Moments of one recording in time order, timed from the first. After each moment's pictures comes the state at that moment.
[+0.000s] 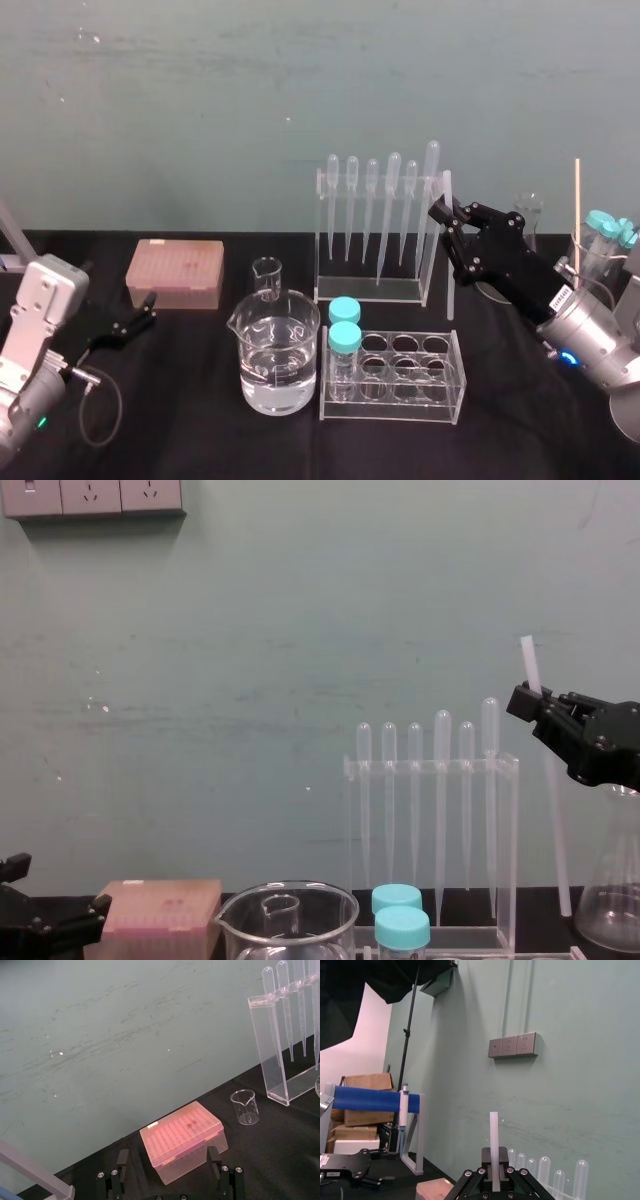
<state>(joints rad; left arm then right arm) -0.20 0.60 0.45 -1.41 -0.25 -0.12 0.03 0.36 0.39 -0.31 -1.21 0.59 -0.51 0.75</state>
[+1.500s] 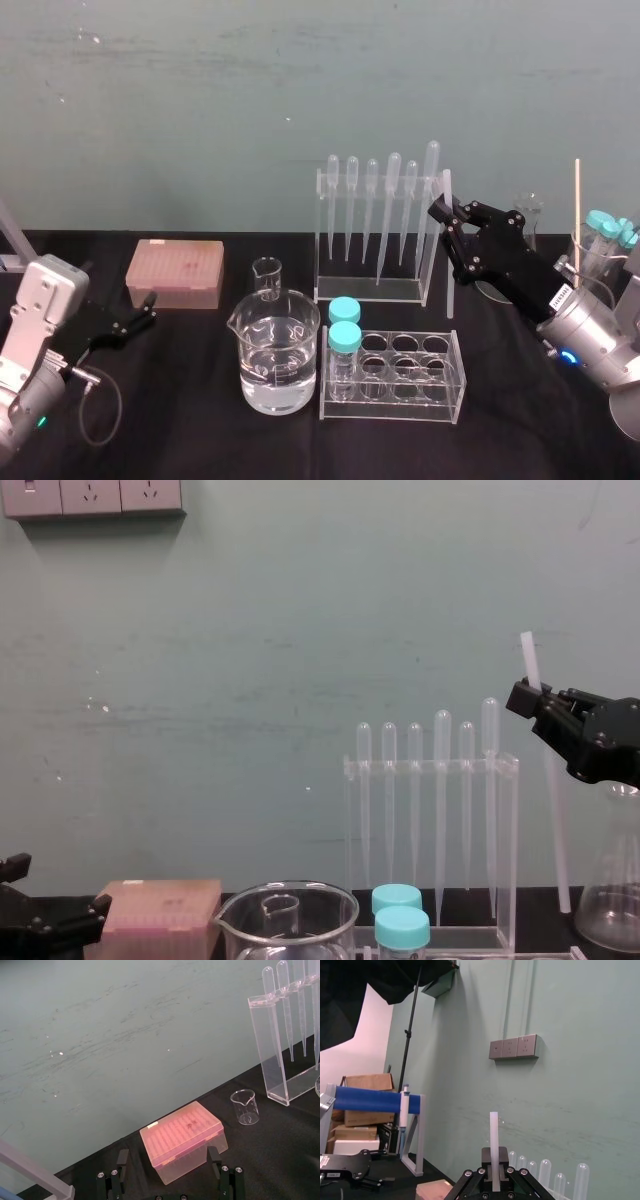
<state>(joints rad) -0.20 0.60 0.45 -1.41 -0.25 -0.12 0.03 0.36 0.39 -0.31 -1.21 0.59 -0.52 0.75</state>
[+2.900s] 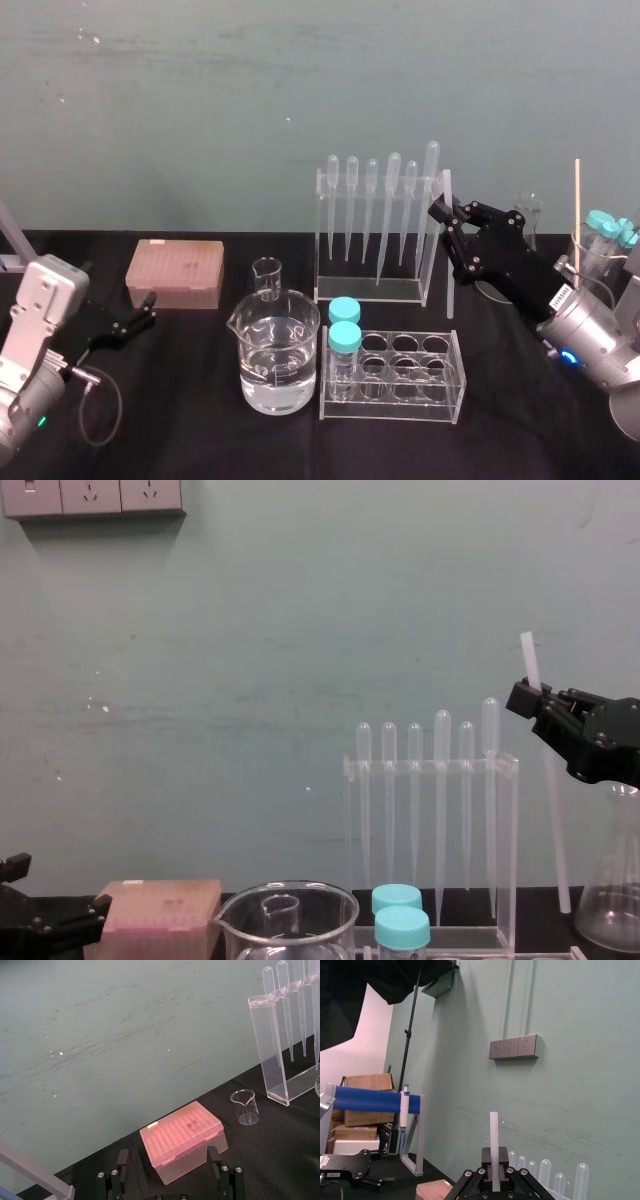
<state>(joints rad) -0.20 0.60 0.45 -1.41 -0.25 -0.12 0.03 0.36 0.39 -0.31 -1.21 0.59 -0.52 0.75</state>
